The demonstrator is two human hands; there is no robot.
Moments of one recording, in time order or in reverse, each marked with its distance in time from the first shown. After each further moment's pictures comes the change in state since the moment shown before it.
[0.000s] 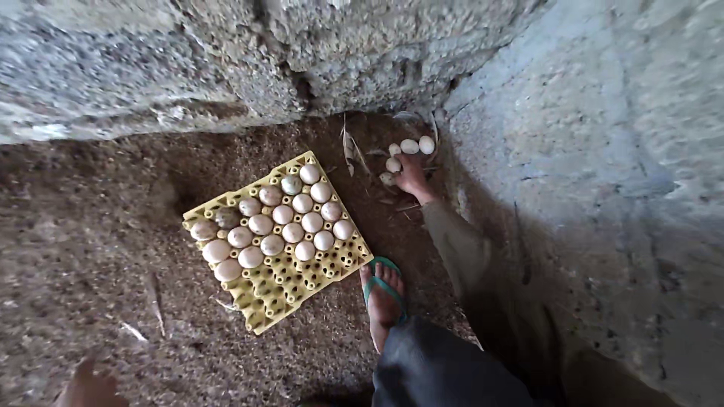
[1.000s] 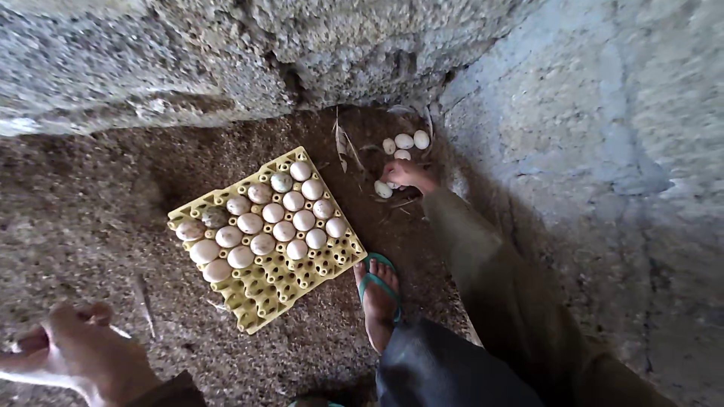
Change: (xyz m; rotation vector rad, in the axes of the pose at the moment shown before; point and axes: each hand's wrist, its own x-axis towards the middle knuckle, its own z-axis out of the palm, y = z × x) left_hand -0.101 0.116 0.058 -0.523 -0.063 0.366; right_hand 0.000 -0.017 -0.029 0.021 -0.497 0.059
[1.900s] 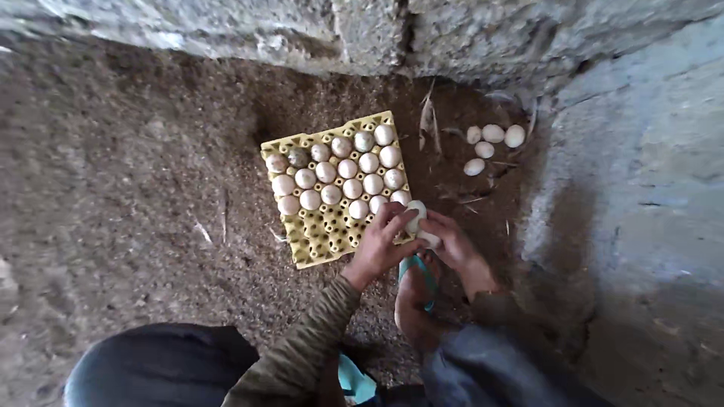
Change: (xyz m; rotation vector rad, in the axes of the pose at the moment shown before) left_hand -0.199 -0.018 0.112 0.091 -1.117 0.573; right_hand -0.170 -0.070 0.132 1.025 -0.162 -0.192
